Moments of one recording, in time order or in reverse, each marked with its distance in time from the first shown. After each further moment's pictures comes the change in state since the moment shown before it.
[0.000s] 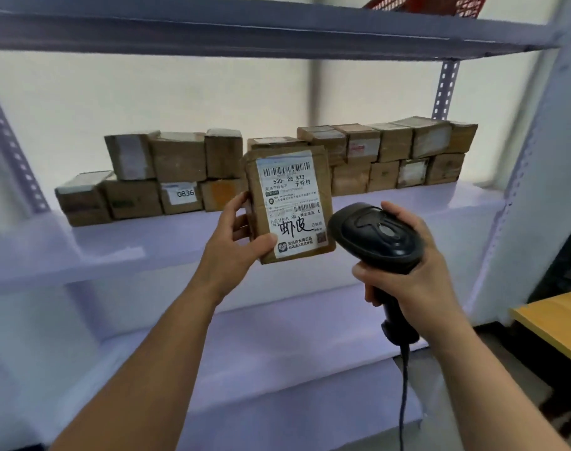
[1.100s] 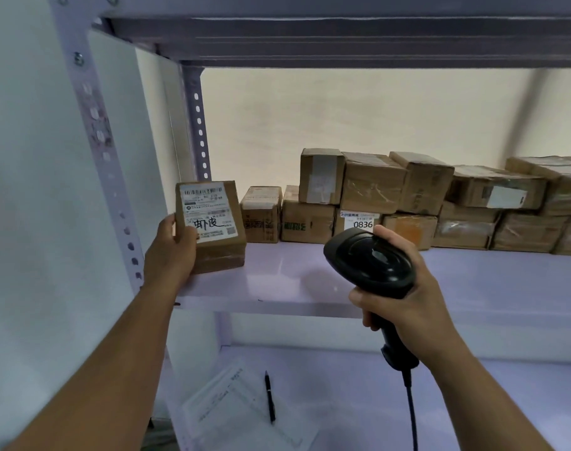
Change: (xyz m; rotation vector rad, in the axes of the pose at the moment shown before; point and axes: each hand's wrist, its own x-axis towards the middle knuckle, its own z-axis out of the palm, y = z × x) left_hand 0.044 -0.093 -0.352 0.472 0.759 -0.333; right_hand 0.097 0.040 0.298 0.111 -0.341 -0.009
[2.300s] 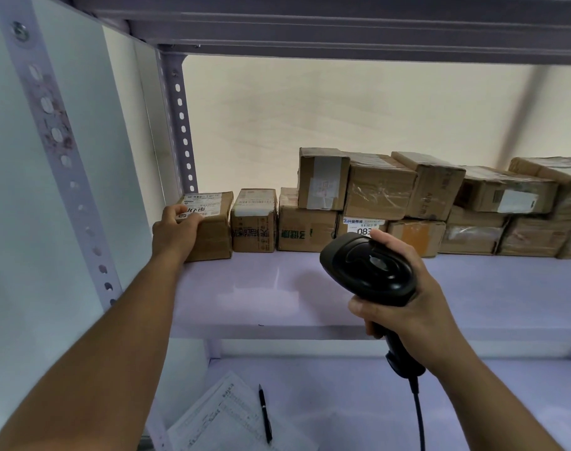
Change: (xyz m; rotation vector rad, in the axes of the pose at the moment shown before) left_hand 0.104 -0.010 0.050 -0.097 -0.083 -0.039; right_hand 0.028 0.009 0.014 -0.047 -0.025 -0.002
